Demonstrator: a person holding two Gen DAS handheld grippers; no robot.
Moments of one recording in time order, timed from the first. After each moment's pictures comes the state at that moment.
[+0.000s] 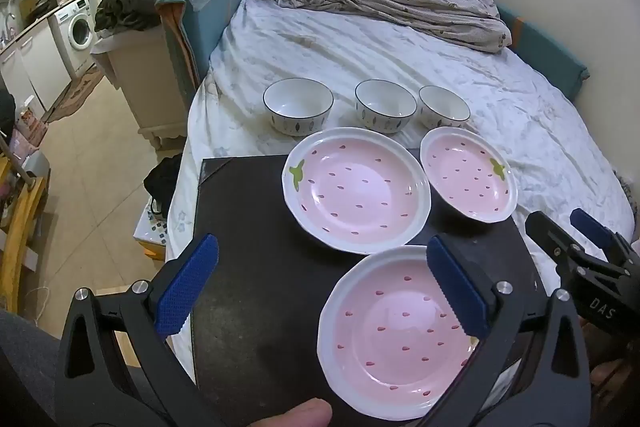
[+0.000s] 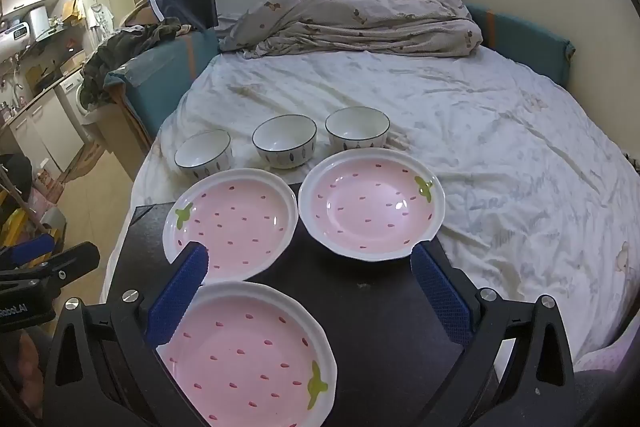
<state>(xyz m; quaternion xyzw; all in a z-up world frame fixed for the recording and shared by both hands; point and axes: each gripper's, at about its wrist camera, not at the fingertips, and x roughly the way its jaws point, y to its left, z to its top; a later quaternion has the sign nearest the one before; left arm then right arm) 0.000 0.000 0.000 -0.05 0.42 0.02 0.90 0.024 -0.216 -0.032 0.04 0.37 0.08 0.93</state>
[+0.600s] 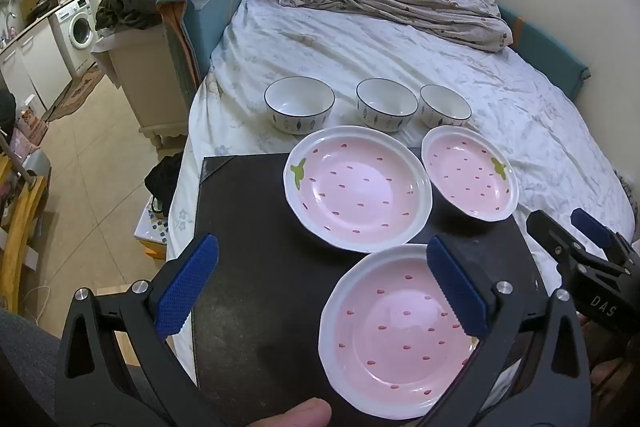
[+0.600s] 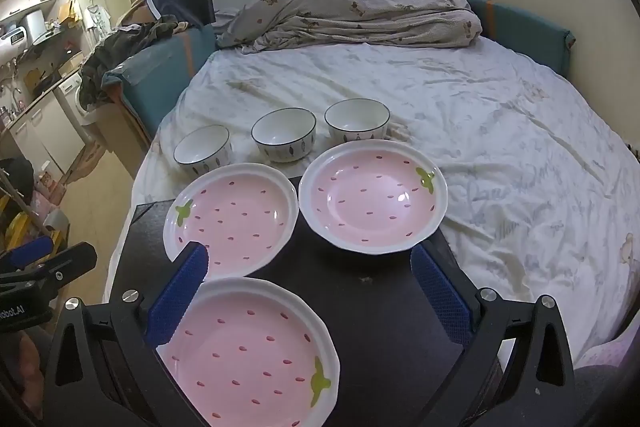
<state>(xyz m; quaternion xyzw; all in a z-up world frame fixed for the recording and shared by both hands) 0.000 0.000 0.000 -0.05 0.43 0.02 0.90 0.027 -0.219 -0.037 0.05 0.38 0.08 0.92</state>
